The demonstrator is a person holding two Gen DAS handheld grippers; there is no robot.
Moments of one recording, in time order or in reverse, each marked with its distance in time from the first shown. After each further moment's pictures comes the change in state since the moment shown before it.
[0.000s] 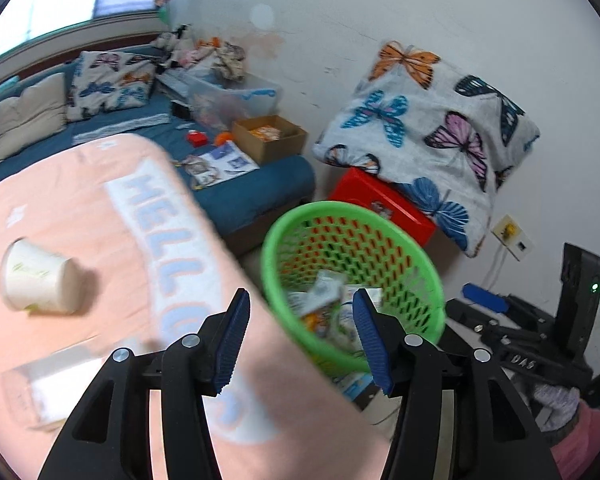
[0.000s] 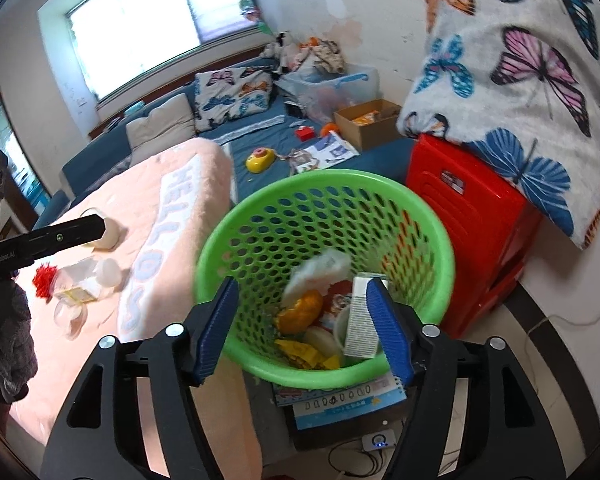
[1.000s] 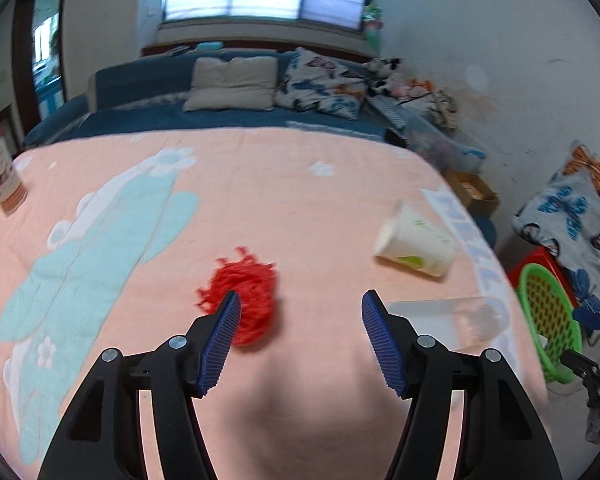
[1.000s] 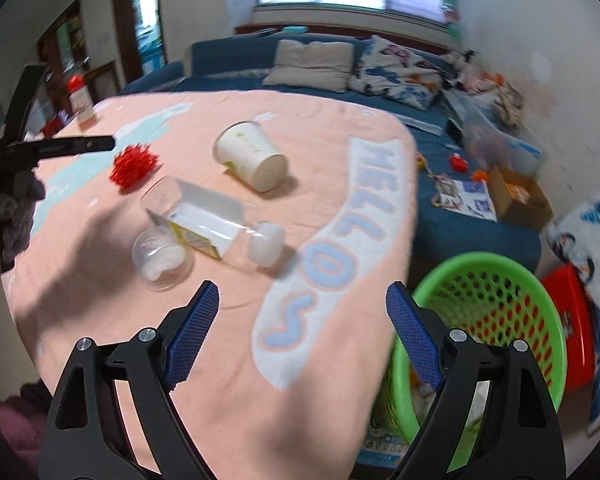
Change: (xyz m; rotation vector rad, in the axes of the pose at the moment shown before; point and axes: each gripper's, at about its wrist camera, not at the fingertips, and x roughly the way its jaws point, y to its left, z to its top) left arm -0.150 0.233 -0.086 -0.382 -0.112 0.524; right arm 0.057 0.202 0.008 -0.609 0.123 0.269
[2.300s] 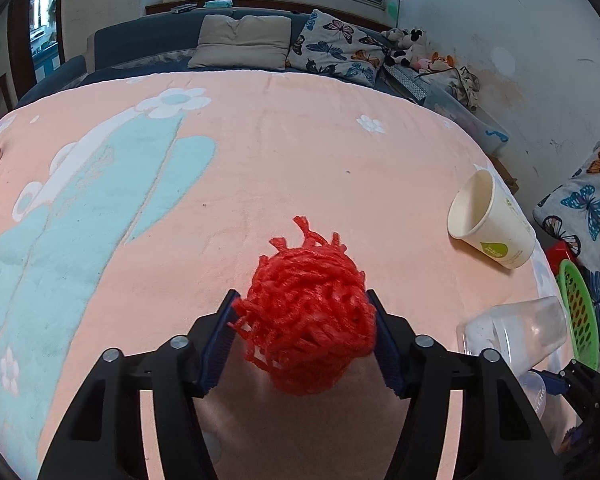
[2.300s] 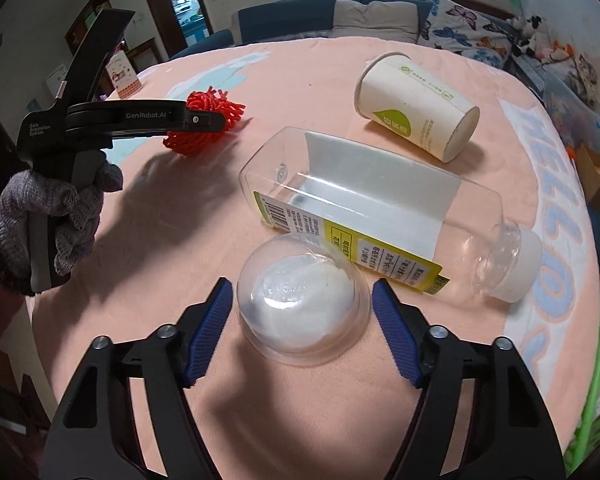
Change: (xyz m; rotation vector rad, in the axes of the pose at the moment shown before) left arm 0.087 0.046 0.000 -0.039 0.124 -0.024; right arm 0.109 0.113 0.017 0.035 0.123 0.217
